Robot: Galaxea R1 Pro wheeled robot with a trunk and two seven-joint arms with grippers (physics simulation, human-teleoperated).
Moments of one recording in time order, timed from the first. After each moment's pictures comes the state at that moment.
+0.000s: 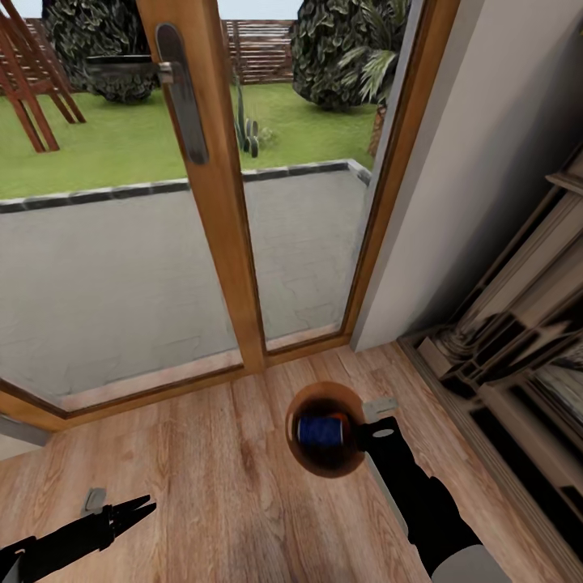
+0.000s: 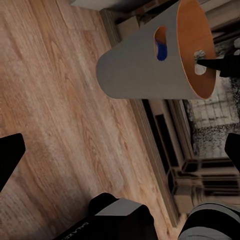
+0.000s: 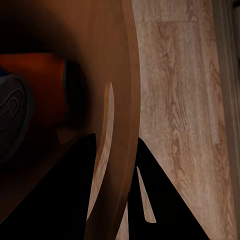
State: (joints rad) left arm -0.43 0.38 0.41 -0.39 0.06 0.11 -1.47; right arm -0.48 0.03 0.26 -1.13 0.06 0.73 -0.24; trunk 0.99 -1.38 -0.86
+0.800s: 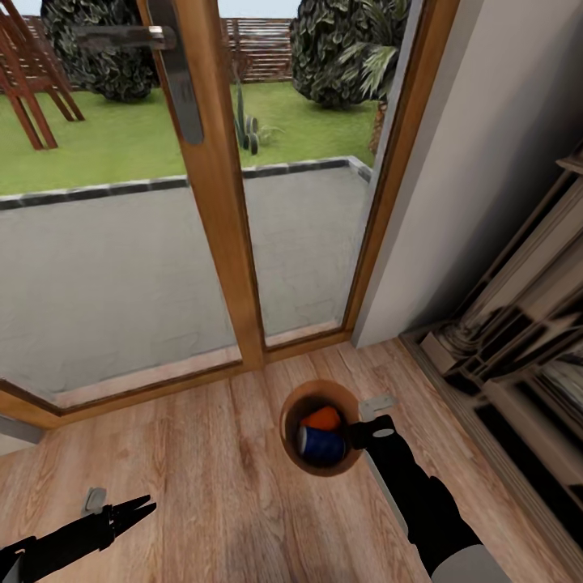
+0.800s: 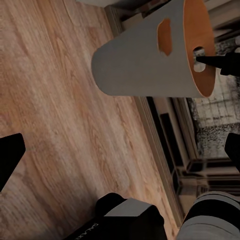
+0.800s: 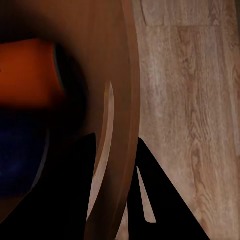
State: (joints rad) left arm -0.43 0.38 0.41 -0.39 0.06 0.11 -1.47; right arm -0.48 0.03 0.26 -1.13 0.06 0.70 -0.18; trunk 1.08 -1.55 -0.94
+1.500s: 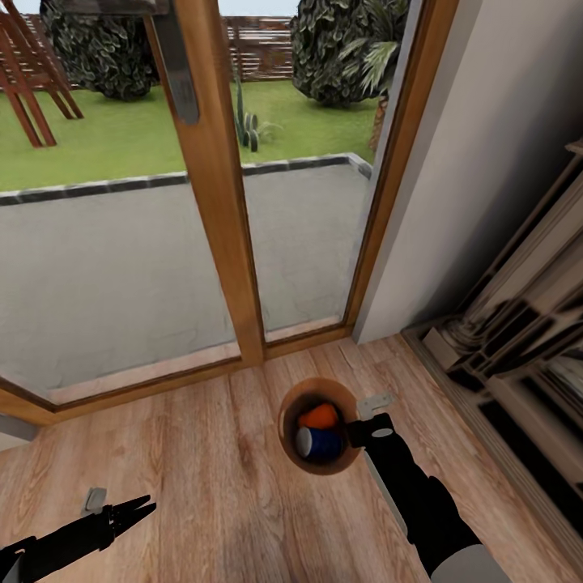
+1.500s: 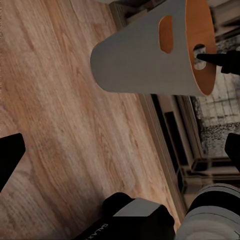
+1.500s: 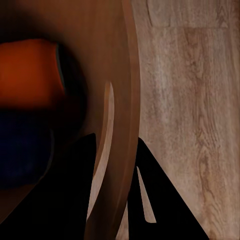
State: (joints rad) left arm -0.43 0.38 0.41 -0.39 0.06 0.11 -1.47; right arm -0.49 0.03 0.27 -1.14 0.06 0.68 -0.18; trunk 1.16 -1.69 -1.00
